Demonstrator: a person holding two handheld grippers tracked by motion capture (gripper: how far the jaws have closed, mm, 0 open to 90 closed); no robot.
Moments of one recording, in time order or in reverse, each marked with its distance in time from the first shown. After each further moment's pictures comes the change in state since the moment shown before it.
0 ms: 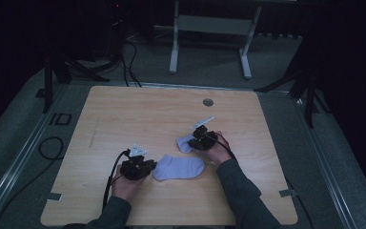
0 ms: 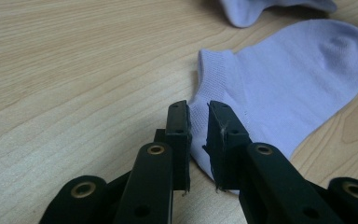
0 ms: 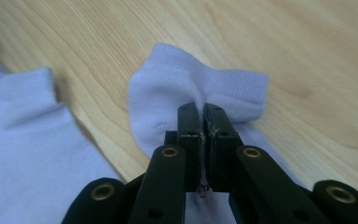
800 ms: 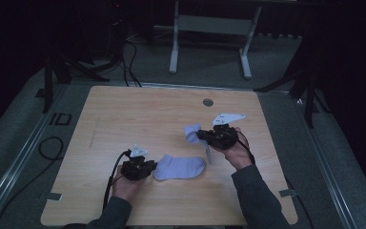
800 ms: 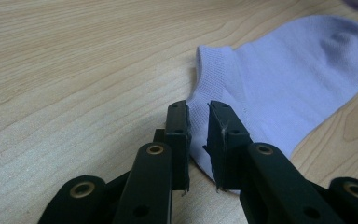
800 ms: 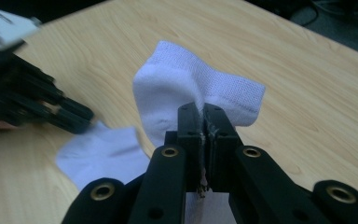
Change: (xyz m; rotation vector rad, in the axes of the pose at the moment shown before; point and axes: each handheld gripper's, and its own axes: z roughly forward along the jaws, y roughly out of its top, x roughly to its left) left arm -0.001 -0.001 0.002 0.009 0.001 0.006; right arm 0.016 -0.003 -0.108 -0.325 0.052 -0.023
